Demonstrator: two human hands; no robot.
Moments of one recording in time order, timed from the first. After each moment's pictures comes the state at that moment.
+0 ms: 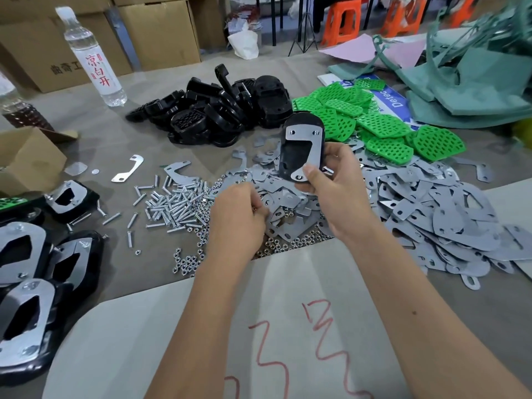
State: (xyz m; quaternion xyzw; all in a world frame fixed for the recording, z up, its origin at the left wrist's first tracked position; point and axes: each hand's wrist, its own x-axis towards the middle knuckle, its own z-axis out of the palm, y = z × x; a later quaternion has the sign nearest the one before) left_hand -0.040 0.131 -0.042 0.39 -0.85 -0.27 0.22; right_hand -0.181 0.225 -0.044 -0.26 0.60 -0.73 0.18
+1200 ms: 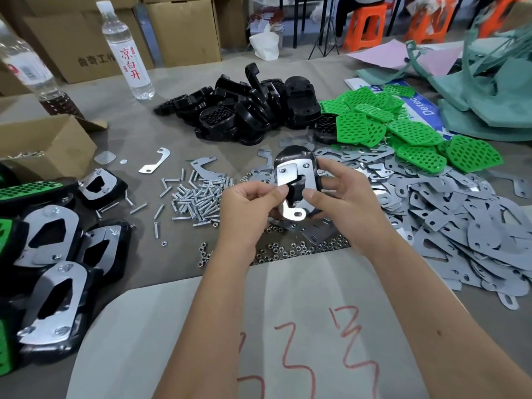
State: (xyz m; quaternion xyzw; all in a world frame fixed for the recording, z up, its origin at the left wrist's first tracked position) left_hand -0.027 0.118 -0.039 0.36 -0.59 -0.64 0.33; right_hand -0.164 0.228 -0.040 -0.40 0.58 -0.64 0.29
